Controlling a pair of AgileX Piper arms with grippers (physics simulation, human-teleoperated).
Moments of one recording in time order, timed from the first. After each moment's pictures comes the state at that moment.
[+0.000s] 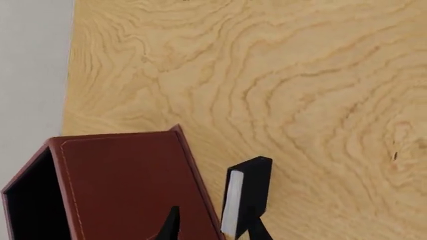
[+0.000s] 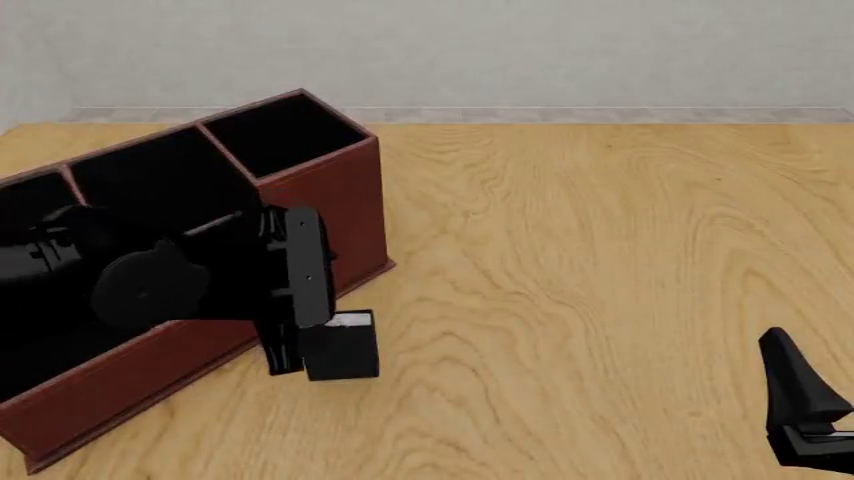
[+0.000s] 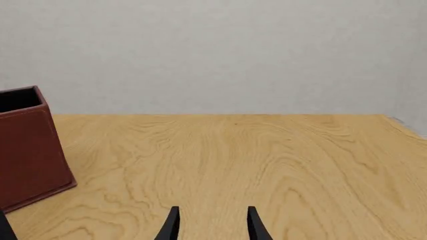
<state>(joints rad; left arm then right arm) -0.61 1.31 -0.80 0.40 0.91 0.00 0.01 0.00 0.00 0.00</state>
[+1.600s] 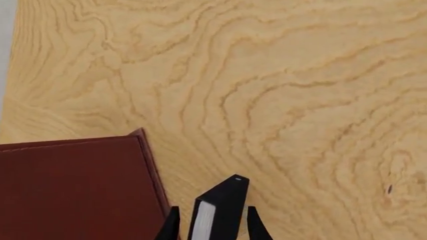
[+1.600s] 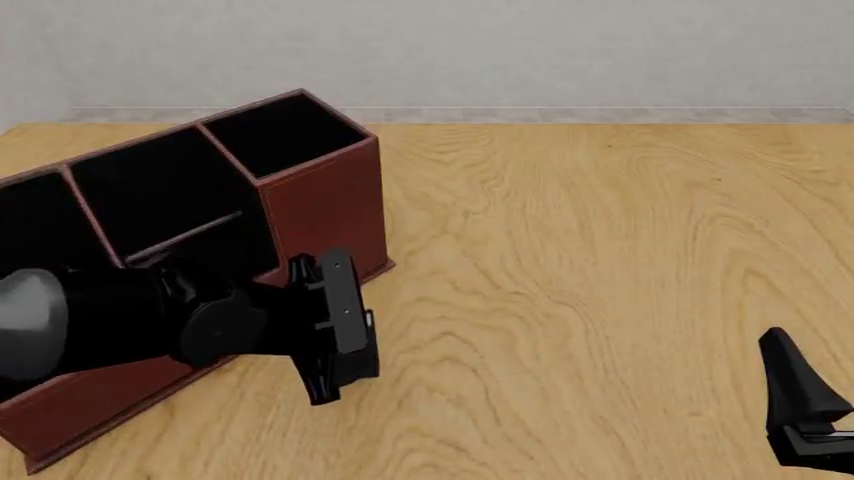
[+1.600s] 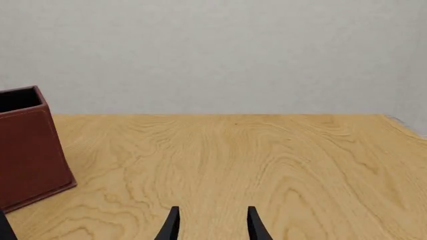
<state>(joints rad) -0.64 1.50 -0.73 0.22 0.77 0.00 0.01 0.00 0.00 0.00</state>
